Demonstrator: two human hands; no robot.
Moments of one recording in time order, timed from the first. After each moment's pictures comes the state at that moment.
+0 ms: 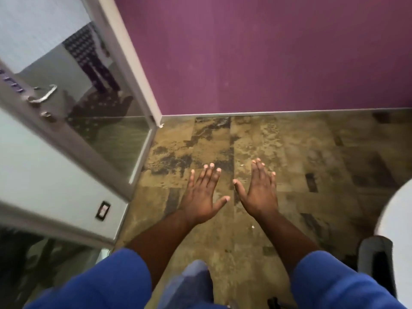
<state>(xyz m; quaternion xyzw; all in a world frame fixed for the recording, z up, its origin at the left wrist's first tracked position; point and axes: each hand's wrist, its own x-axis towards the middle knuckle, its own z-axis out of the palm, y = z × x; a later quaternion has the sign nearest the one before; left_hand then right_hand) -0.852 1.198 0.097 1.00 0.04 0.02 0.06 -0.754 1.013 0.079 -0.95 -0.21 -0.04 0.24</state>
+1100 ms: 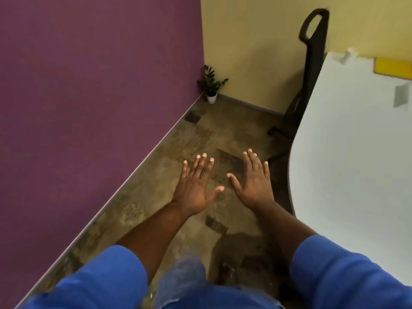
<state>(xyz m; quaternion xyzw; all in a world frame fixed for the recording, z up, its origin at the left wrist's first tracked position) -0.010 0.829 0.087 0.87 -0.49 -0.01 0.07 -0.144 0.656 0.074 -0.93 0.28 -0.16 0.16</state>
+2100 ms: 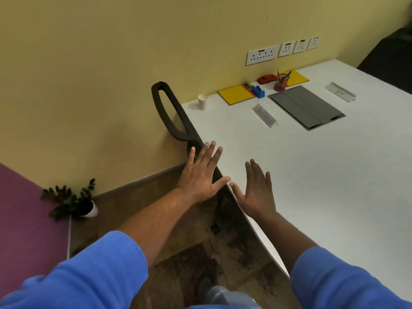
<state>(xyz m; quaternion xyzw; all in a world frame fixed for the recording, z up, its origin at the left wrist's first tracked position) 0.240 0.155 0.142 0.52 -0.85 0.01 0.08 0.032 0.199 0.074 -0.68 0.70 -0.20 0.06</state>
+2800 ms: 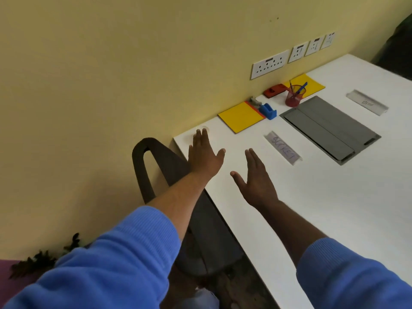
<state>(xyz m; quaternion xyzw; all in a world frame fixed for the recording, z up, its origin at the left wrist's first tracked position) 0.221 -0.265 0.142 0.64 -0.72 -0.20 0.17 0.062 -0.170 0.096 -0.63 0.72 -0.25 0.15</state>
